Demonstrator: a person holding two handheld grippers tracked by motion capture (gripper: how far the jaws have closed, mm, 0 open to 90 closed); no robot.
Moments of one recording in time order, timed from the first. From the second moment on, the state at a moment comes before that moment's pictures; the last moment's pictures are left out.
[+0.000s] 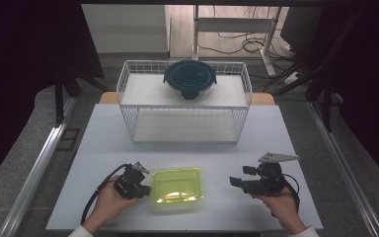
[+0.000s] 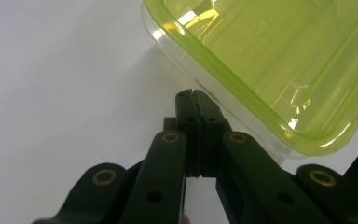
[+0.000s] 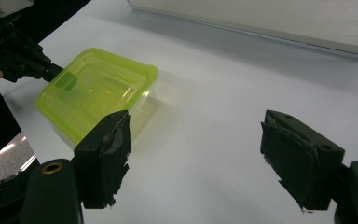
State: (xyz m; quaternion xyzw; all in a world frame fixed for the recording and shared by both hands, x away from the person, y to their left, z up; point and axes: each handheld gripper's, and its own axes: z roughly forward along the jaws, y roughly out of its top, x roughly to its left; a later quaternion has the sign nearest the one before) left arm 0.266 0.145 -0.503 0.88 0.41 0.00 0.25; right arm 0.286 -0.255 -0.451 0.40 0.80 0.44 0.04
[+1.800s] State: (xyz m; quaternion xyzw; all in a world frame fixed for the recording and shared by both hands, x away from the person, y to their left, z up) left arm 0.259 0.174 -0.484 0.75 0.51 0.00 0.42; right arm 0.279 -0.231 -0.470 0.39 0.81 0.43 0.02
